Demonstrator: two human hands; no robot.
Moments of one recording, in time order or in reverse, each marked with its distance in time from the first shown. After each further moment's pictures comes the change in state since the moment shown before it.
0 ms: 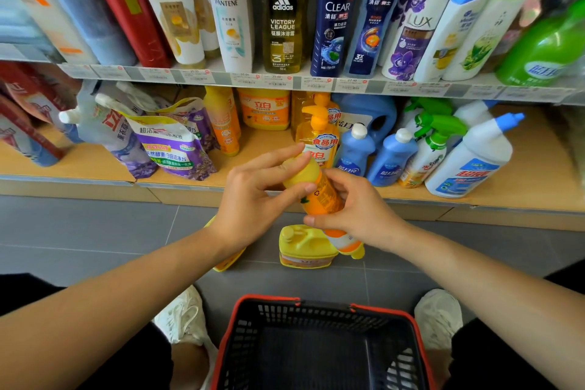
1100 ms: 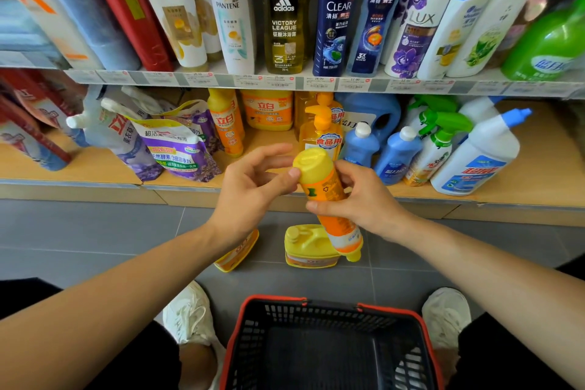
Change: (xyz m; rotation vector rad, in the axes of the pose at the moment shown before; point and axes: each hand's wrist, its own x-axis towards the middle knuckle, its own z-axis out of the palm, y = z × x) left_hand 0.001 -0.014 -0.002 -0.560 0.059 -0.479; right_hand 0.010 -0.006 -0.003 -0.012 0.031 0.000
